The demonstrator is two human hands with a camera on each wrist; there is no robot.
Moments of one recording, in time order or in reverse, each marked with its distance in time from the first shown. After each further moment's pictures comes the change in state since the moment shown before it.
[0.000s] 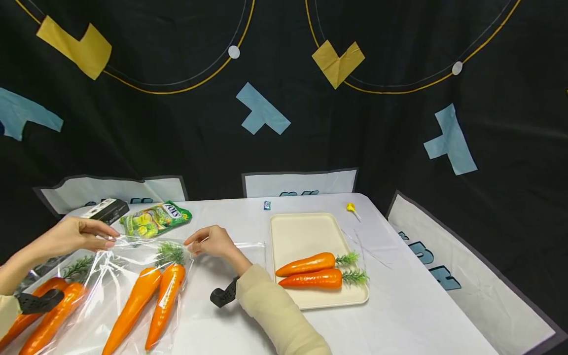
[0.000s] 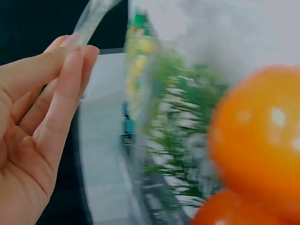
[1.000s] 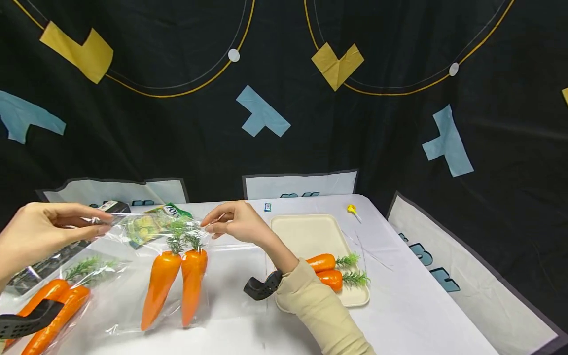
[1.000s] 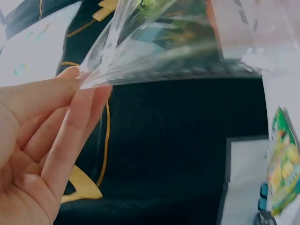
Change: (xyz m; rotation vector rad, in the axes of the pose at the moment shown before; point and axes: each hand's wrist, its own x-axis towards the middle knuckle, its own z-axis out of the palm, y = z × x) left_hand -0.057 0.131 0.008 0.171 0.440 0.104; right_hand -0.071 -0.092 -0.081 -0.107 -0.110 -0.283
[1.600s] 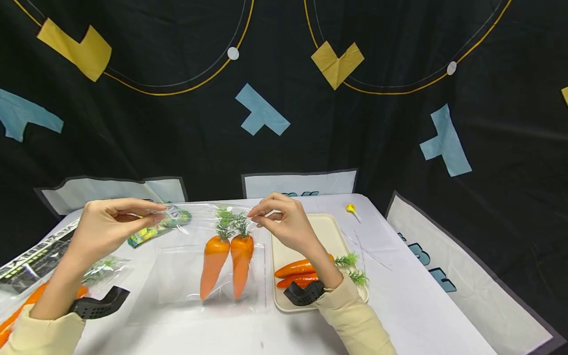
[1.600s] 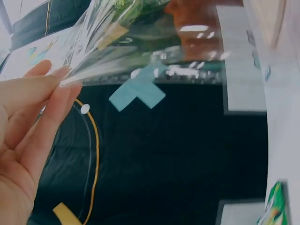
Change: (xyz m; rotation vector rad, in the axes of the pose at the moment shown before) left_hand 0.023 0.044 0.067 -0.224 0.188 0.316; right_hand -0.072 -0.020 -0.046 -0.183 0.303 -0.325
